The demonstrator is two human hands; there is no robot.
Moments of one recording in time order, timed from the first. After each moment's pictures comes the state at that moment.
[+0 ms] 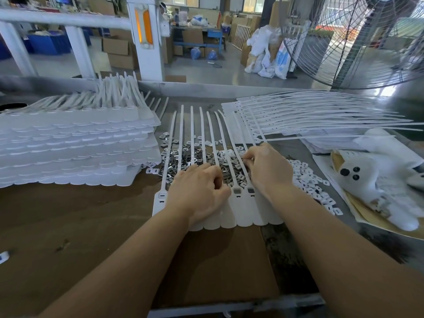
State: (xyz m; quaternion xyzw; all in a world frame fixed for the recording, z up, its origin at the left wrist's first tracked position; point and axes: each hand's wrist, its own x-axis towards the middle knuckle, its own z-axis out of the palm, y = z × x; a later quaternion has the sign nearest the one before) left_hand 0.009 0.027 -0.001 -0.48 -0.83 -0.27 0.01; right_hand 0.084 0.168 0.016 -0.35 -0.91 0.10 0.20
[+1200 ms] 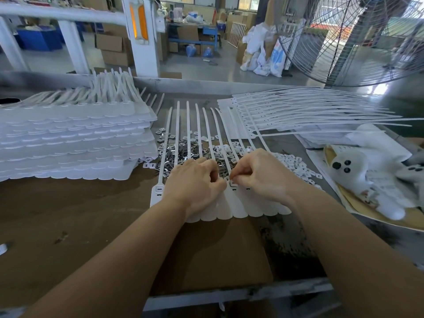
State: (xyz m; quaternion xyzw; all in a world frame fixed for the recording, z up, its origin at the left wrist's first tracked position) left_hand 0.007 0.028 -0.003 -0.49 -0.83 -0.26 0.00; right_hand 0.116 0.141 0.045 -0.20 -0.94 0.26 0.08
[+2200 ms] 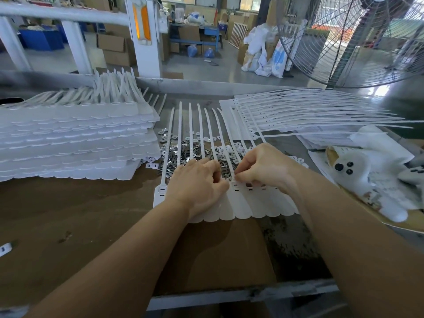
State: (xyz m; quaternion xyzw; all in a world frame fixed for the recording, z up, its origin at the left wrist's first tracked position) left_hand 0.008 0.027 -0.001 -0.48 -0.84 -0.25 0.00; right_hand 0.107 0.148 0.057 -0.30 -0.88 0.35 0.04
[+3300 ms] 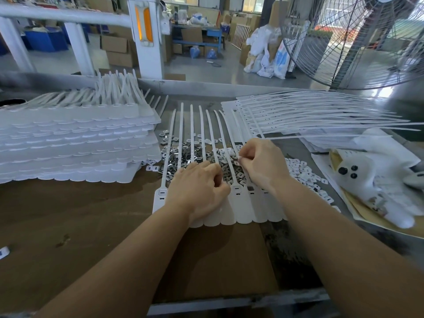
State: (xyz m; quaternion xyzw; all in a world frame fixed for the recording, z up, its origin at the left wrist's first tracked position) left_hand 0.009 0.028 -0.002 -0.48 -0.84 -0.26 0.02; right_hand 0.086 0.157 0.031 -0.32 -0.89 0.23 0.23
